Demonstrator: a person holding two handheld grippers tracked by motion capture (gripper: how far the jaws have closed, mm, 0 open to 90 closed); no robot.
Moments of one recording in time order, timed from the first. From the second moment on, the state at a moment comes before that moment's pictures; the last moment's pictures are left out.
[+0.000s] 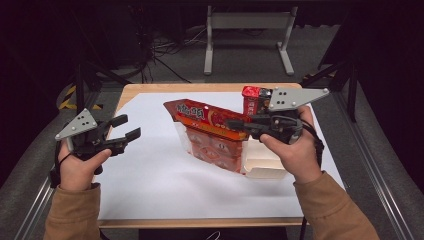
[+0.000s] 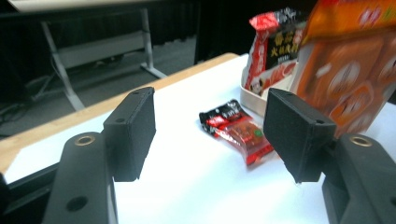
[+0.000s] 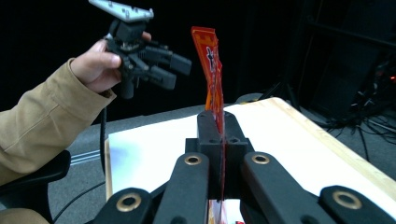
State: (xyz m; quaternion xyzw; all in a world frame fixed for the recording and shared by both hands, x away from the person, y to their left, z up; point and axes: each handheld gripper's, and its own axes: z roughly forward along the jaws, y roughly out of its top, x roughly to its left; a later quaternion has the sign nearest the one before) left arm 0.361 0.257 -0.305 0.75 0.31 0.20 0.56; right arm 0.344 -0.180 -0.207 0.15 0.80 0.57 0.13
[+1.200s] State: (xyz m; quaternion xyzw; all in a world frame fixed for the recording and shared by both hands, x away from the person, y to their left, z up) left arm 0.382 0.264 -0.332 0.76 0.34 0.17 0.53; right arm 0.351 -0.259 -0.173 0.19 0.77 0.57 0.22
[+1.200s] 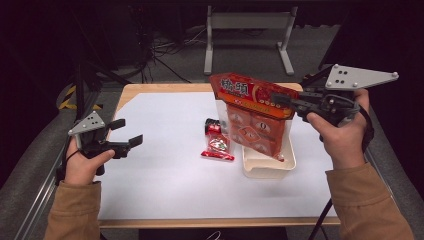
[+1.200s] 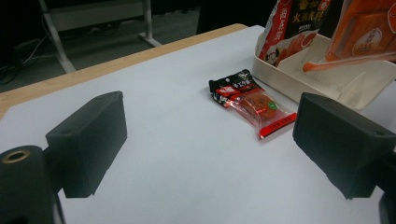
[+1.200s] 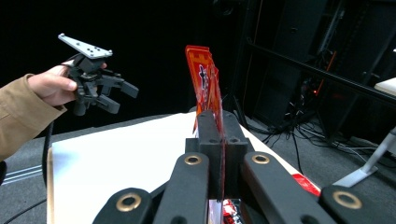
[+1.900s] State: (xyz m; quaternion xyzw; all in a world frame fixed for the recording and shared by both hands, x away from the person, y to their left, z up) left arm 0.383 0.261 -0.335 0.76 0.35 0.15 0.52; right arm 0.369 -0.285 -0.194 0.22 0.75 0.58 0.24
